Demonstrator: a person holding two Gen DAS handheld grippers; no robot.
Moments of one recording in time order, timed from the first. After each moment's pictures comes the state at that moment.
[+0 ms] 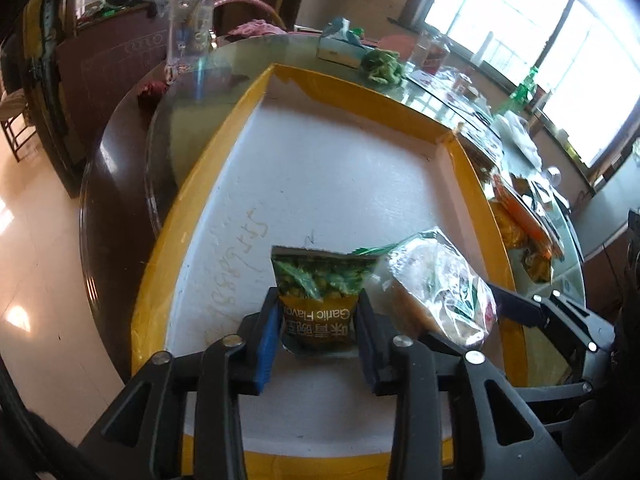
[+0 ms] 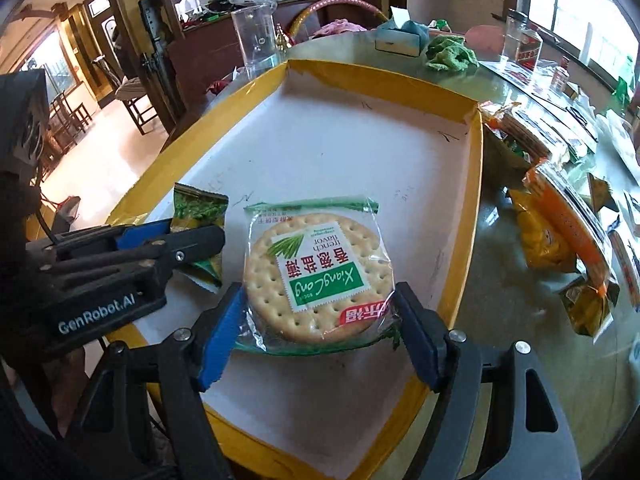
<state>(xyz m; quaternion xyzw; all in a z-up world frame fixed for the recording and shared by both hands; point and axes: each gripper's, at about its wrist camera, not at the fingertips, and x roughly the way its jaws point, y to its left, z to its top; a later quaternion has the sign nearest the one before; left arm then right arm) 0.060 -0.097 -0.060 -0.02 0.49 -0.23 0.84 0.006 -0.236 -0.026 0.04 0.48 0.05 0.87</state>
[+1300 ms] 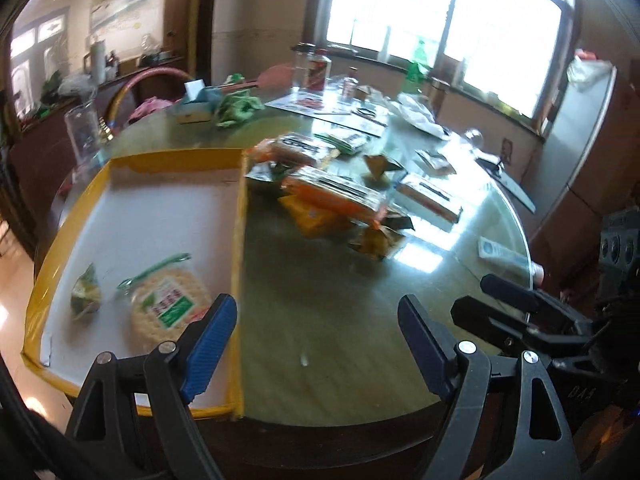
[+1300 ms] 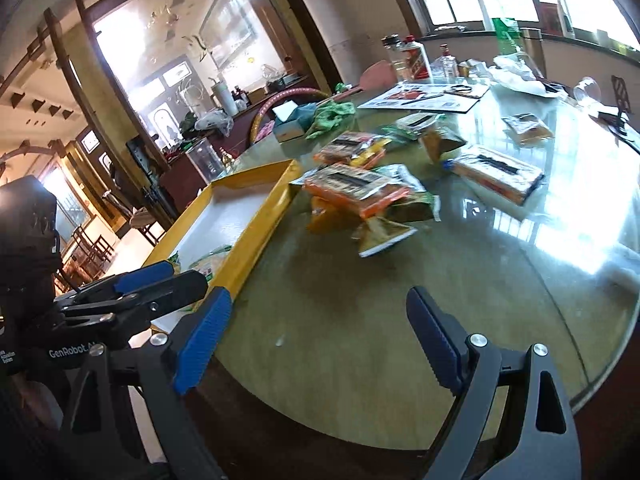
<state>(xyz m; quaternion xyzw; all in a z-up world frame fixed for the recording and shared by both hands) -0.063 -0.253 0.002 0.07 0.39 -0.31 0.87 -0.153 -0.435 -0.002 0.22 0.33 0.01 0.92</state>
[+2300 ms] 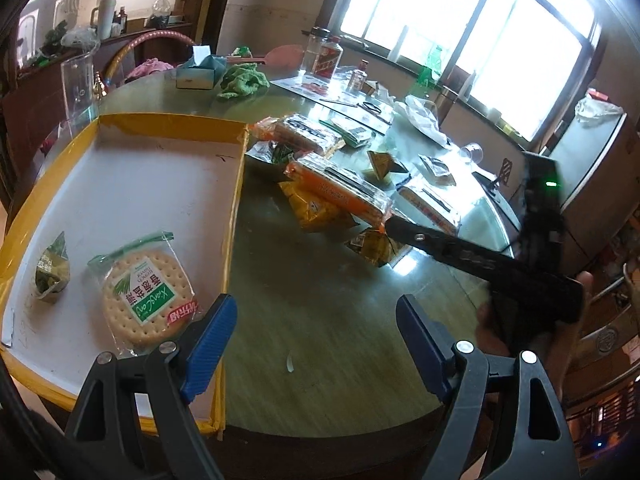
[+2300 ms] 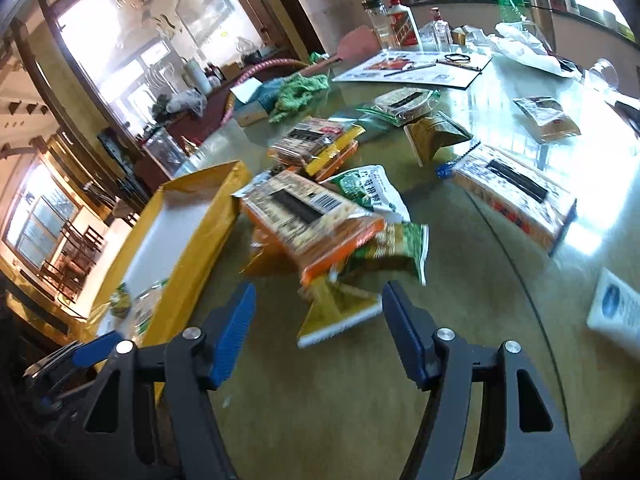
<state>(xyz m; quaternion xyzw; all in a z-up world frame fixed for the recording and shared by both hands) -0.035 -0.244 -0.016 -0.01 0.43 -0.31 0.85 -0.051 -0.480 -0.032 0.23 0.40 0.01 0.89</state>
